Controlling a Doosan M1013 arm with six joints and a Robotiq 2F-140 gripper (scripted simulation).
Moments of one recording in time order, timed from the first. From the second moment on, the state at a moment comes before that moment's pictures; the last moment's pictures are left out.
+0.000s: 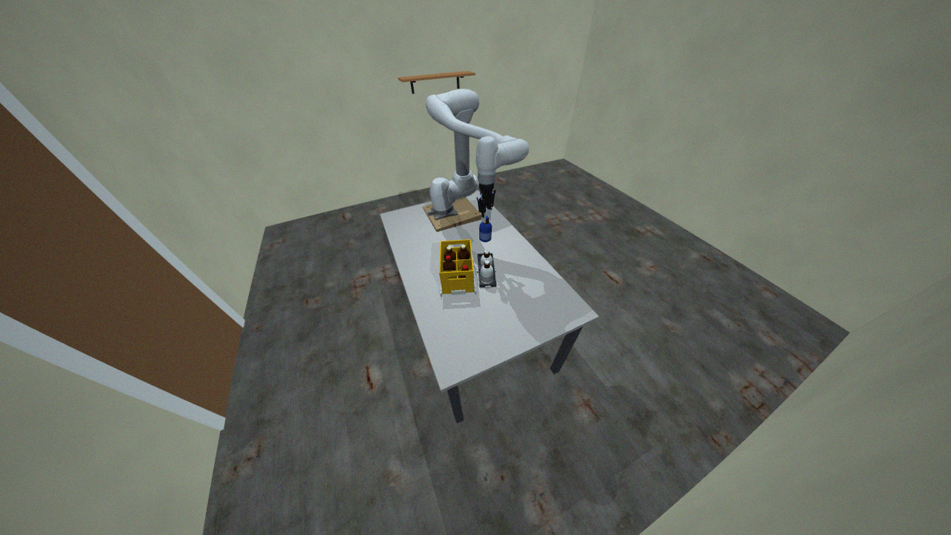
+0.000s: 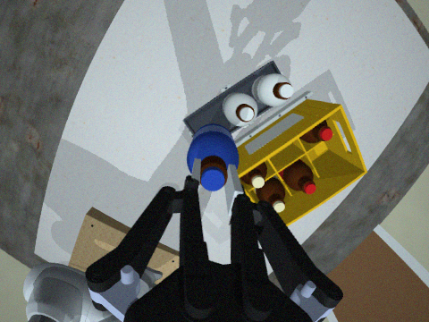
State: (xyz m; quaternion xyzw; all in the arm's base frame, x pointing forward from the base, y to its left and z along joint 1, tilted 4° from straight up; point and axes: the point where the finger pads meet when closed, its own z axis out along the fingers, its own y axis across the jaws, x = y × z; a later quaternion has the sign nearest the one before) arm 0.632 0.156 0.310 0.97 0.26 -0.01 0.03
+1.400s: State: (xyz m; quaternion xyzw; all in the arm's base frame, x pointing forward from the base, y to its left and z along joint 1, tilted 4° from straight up) arm 0.647 0.129 0.312 0.97 0.26 -0.01 0.03
